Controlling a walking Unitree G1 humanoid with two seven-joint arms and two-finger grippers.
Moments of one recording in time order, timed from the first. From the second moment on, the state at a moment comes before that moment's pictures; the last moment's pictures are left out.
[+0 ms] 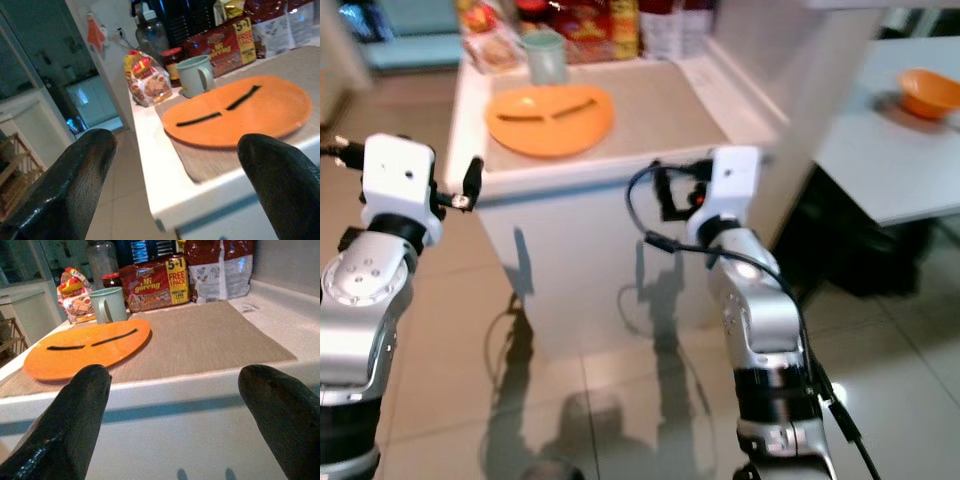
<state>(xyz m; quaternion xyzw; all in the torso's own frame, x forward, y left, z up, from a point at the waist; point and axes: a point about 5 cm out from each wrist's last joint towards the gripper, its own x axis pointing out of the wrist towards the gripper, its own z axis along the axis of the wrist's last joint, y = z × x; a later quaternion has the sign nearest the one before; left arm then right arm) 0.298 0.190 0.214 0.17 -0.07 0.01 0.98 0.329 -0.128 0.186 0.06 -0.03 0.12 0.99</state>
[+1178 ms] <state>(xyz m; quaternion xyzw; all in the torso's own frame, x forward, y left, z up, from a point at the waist) 0.295 0.183 0.198 0.13 -0.03 -0.09 0.99 0.321 -0.153 0.189 -0.01 0.02 0.22 0.98</state>
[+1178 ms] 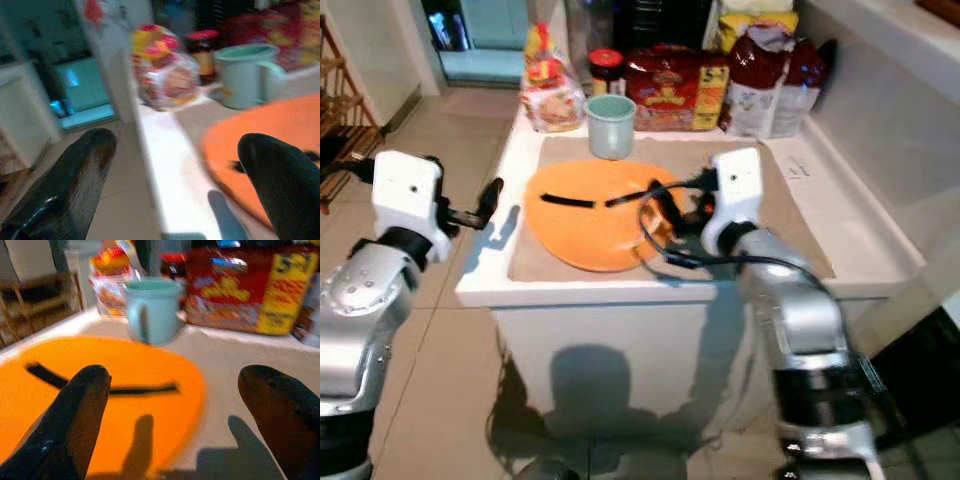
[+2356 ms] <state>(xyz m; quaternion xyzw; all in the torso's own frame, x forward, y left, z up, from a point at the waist) 0.353 0.186 0.162 0.24 0.04 -0.17 0.95 0.318 -0.158 0.194 0.00 0.01 0.23 0.97</state>
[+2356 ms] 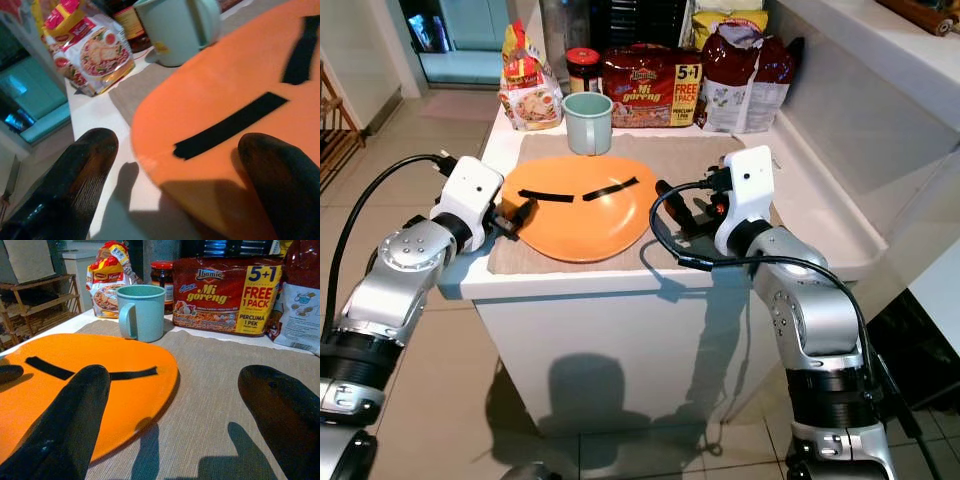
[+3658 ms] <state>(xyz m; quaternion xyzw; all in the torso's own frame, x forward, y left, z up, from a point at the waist) 0.339 0.175 0.147 0.28 0.00 -0.29 0.92 0.353 -0.140 0.182 0.26 0.09 0.26 0.93</state>
